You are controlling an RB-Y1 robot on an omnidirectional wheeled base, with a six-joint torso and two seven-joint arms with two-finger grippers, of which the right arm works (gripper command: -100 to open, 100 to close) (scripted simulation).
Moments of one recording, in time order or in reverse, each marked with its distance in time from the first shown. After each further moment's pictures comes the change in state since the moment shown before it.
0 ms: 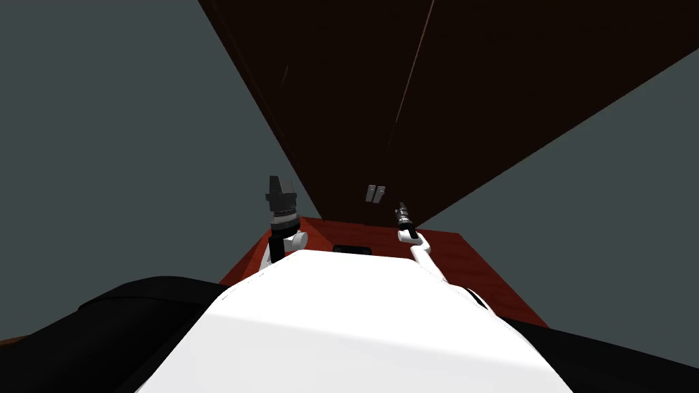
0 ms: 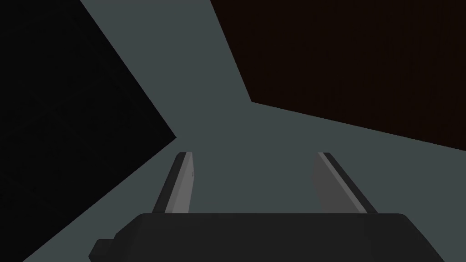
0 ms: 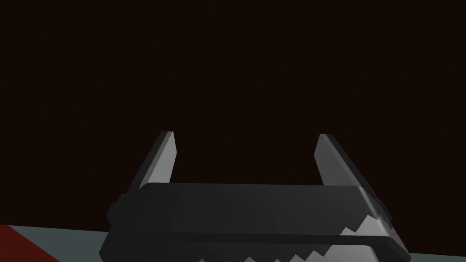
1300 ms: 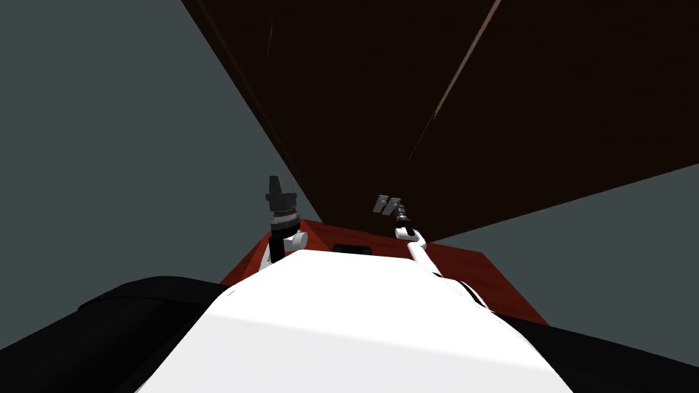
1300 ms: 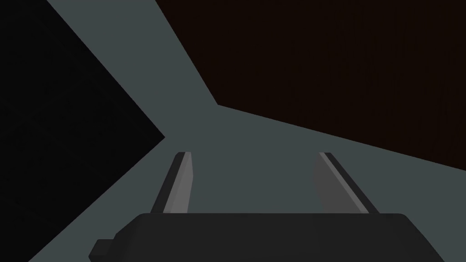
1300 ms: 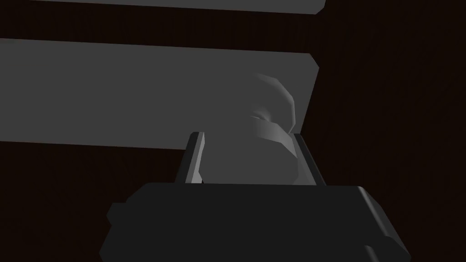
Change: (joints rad) arm -0.047 0.017 0.013 0.025 0.003 -0.029 0.002
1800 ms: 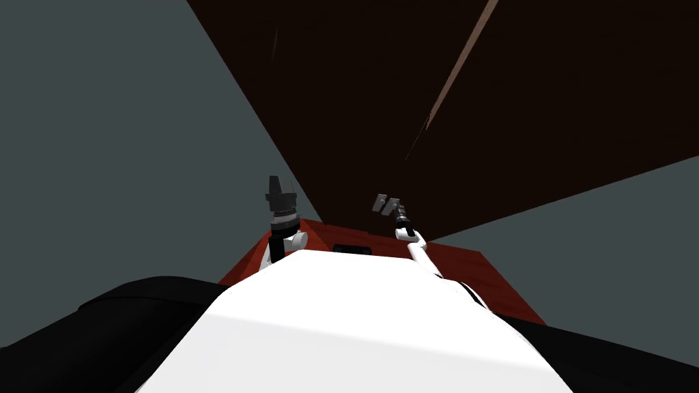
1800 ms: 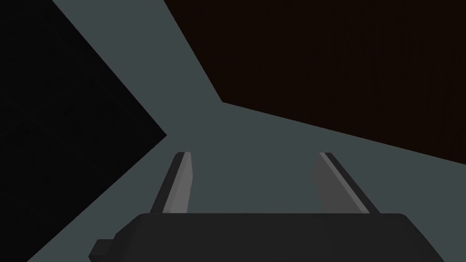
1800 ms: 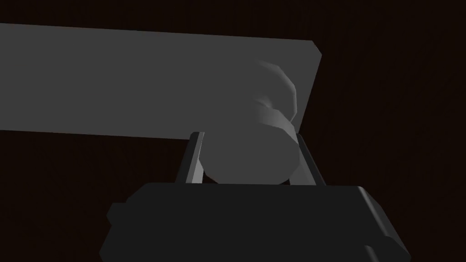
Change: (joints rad) arm 0.009 0.000 0.001 0.001 0.001 -0.004 0.001
